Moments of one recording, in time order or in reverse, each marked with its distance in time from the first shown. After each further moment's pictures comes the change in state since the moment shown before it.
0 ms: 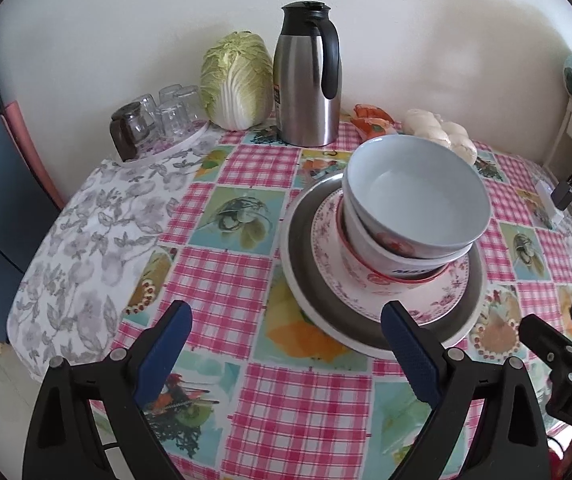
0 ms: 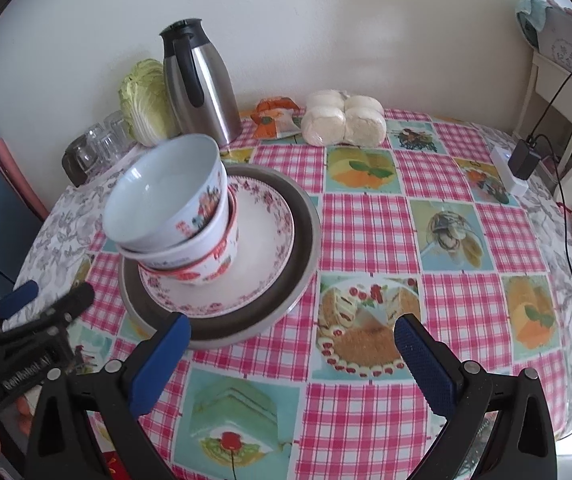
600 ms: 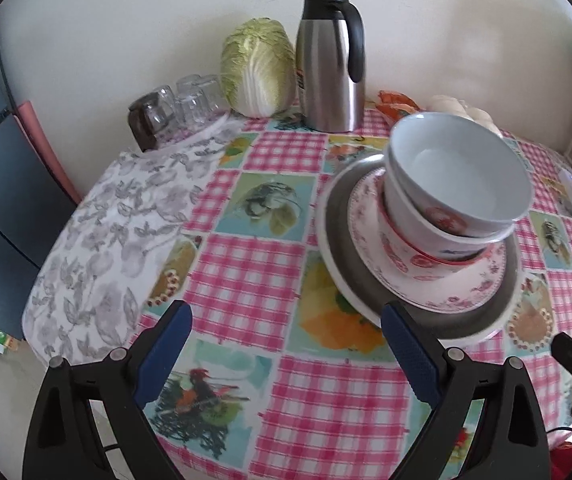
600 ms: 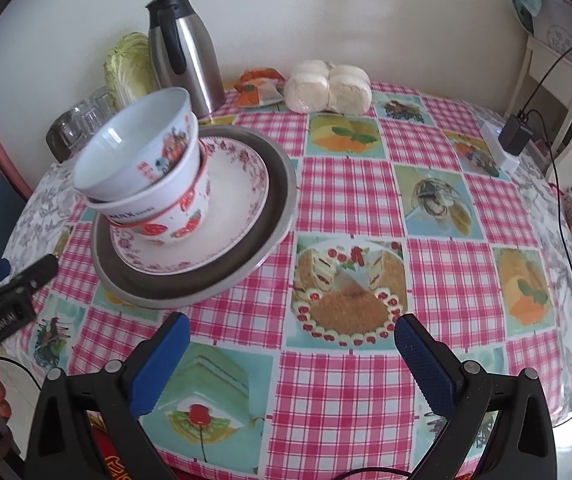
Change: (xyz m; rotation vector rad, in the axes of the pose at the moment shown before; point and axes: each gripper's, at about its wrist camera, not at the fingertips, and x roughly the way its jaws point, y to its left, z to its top) left arm 0.015 0.015 -0.008 0.011 0.017 0.082; right arm 0.015 -0.016 -0.024 0.008 0.071 -0.039
